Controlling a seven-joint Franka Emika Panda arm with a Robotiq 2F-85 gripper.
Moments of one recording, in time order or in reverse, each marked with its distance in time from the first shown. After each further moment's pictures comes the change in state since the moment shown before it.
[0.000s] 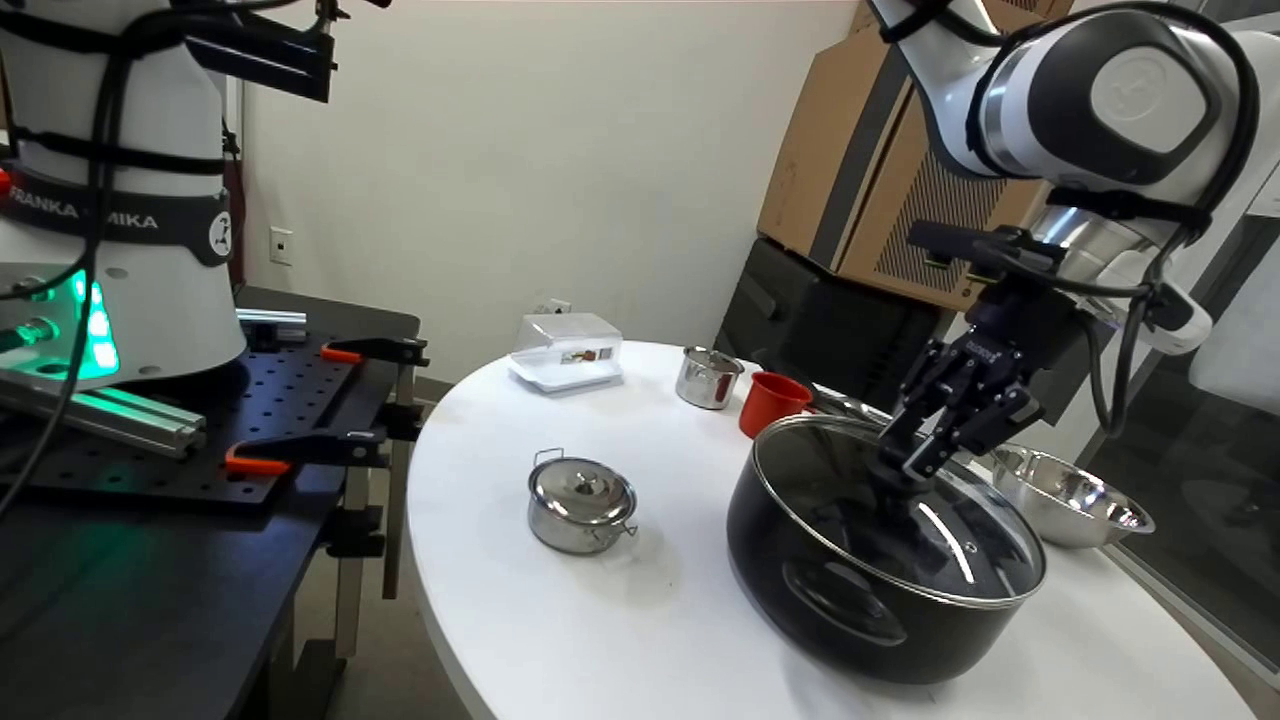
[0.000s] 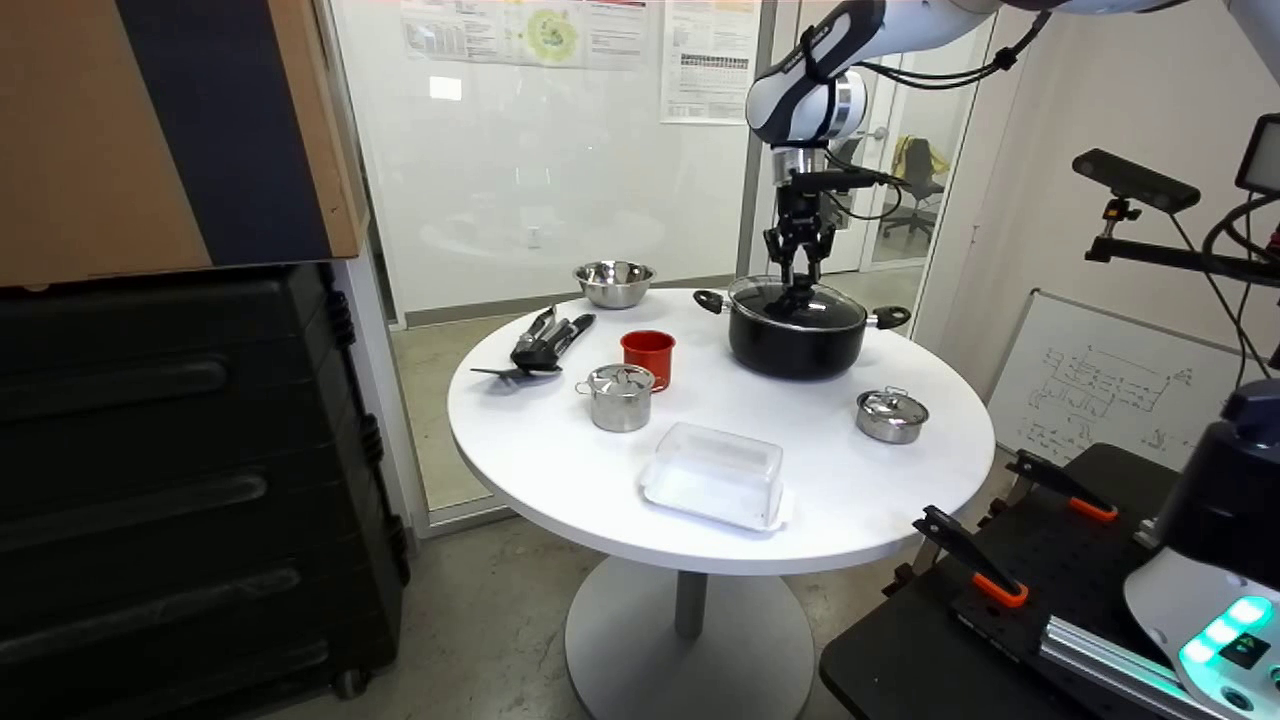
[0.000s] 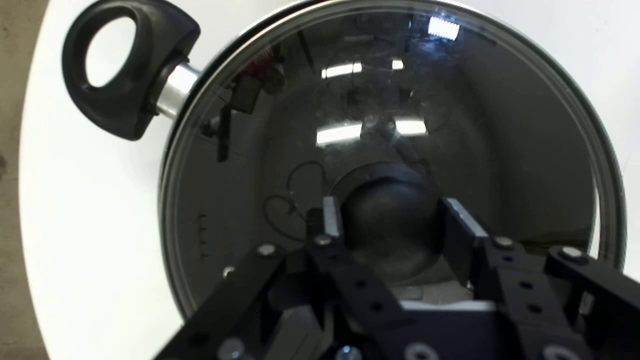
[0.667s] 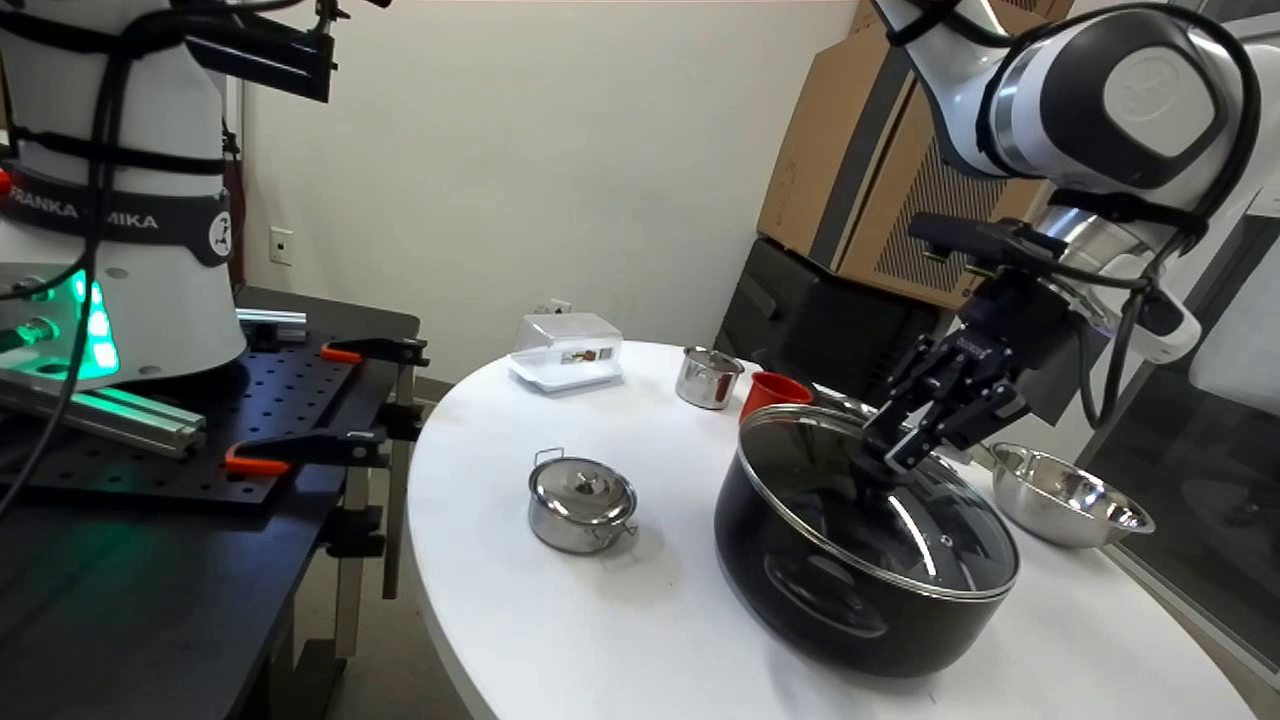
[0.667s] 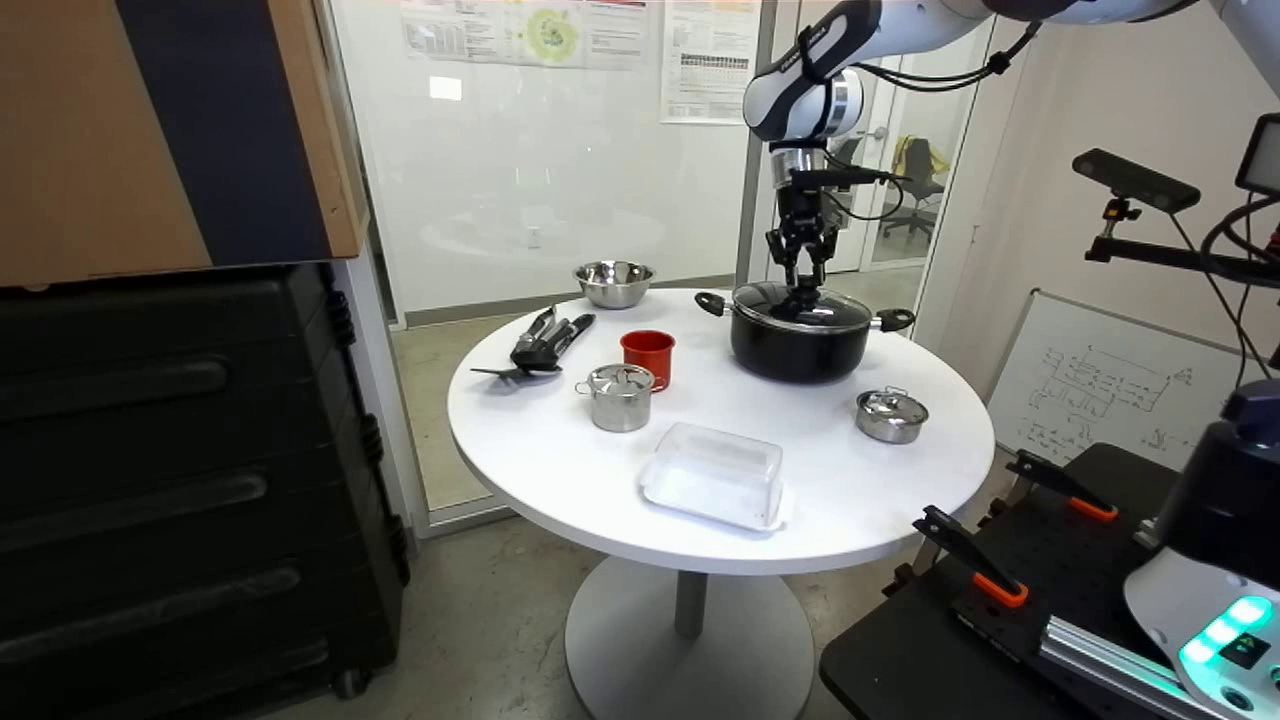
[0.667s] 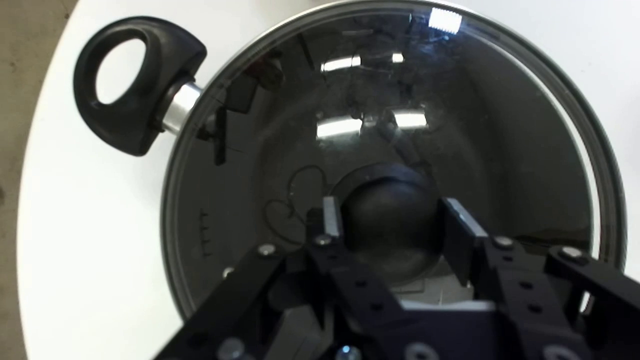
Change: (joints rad) arm -0.001 0.026 0.000 0.051 0.002 -0.108 0.000
